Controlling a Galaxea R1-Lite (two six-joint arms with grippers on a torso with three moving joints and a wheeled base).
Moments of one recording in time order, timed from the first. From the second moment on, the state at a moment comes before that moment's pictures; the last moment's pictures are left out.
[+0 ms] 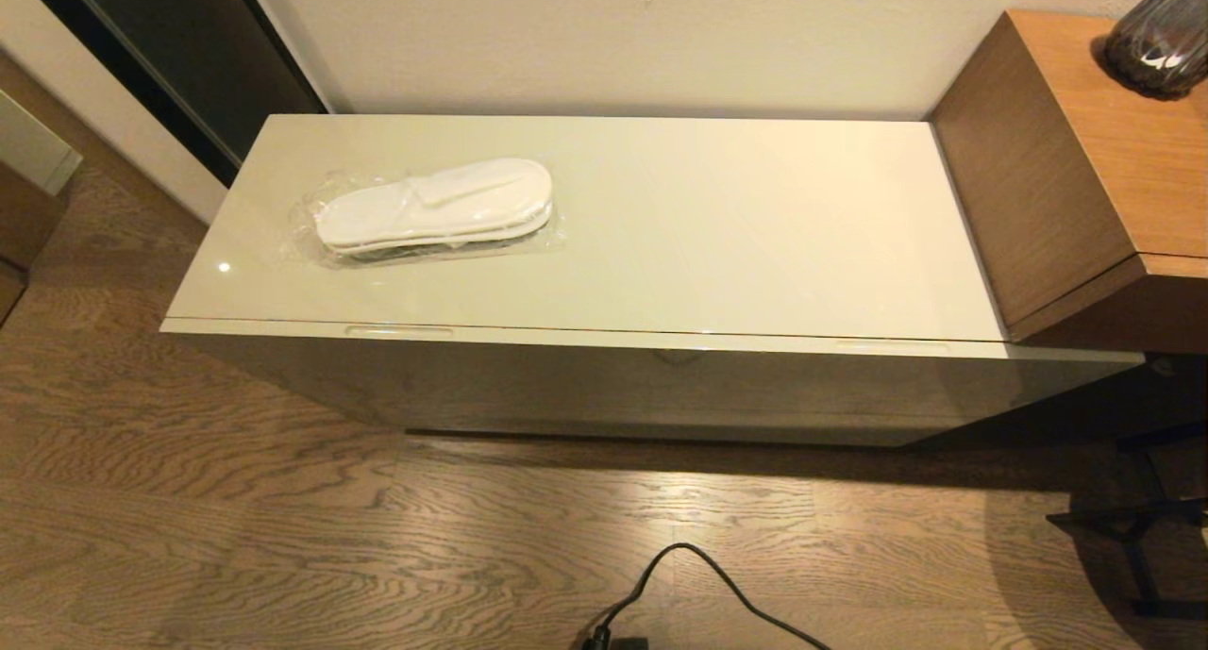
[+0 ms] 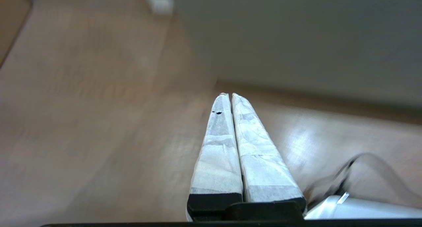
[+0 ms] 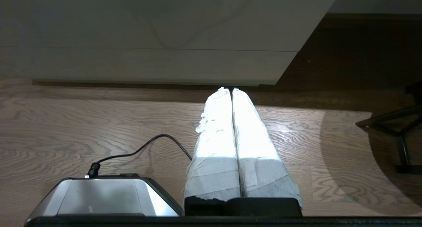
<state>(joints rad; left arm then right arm) 0.21 0.00 -0.14 0.14 0.00 0.01 0.00 0.00 0.00 0.00 0.00 -0.01</state>
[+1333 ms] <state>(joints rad) 0.03 1.49 -1.15 0.19 -0.17 -0.22 0.00 0.00 0.00 0.00 0.00 -0.01</state>
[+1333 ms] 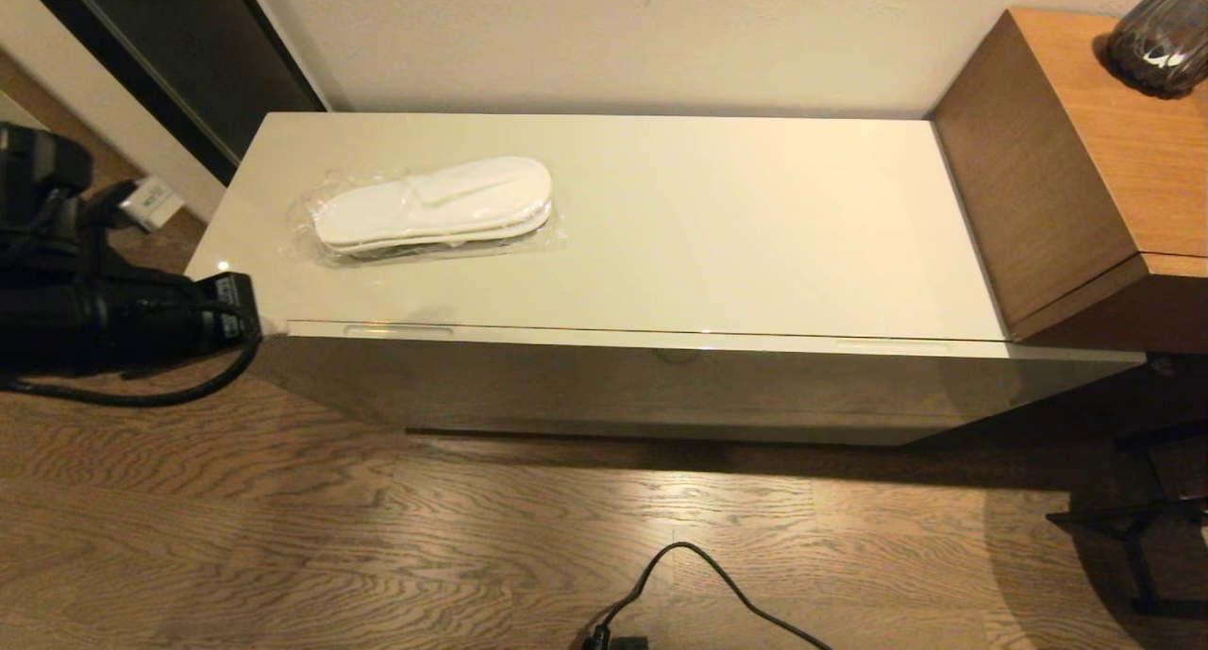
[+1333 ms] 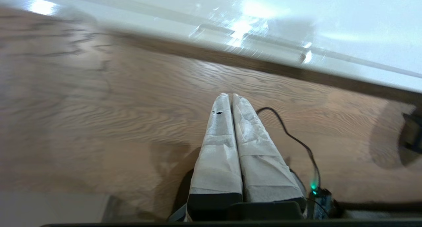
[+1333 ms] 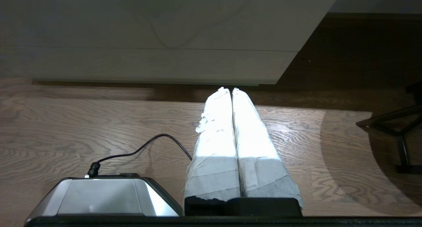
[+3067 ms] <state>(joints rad) -0.09 1.86 -1.29 0.18 -0.16 -0.25 0.00 0.00 0.00 0.00 0.00 0.00</state>
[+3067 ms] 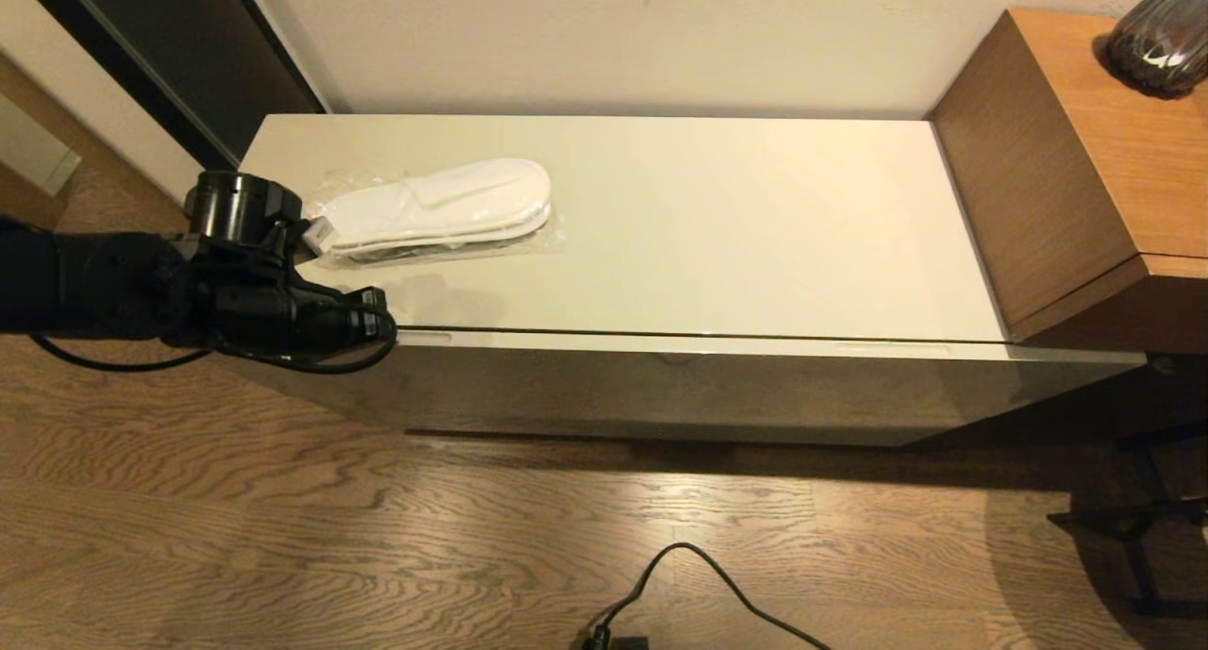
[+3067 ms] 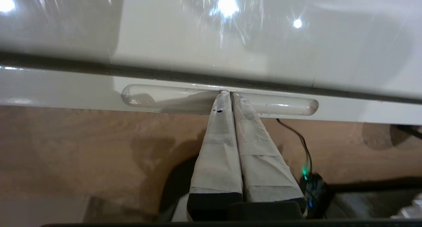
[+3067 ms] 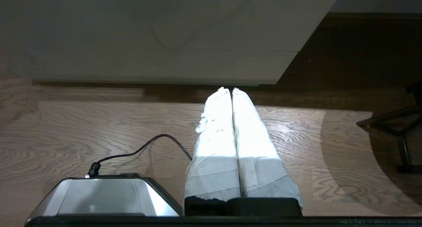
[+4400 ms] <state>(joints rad) -0.09 0.96 -0.78 0.46 -0.29 -0.49 0.00 0.00 0.00 0.00 0.00 -0.01</state>
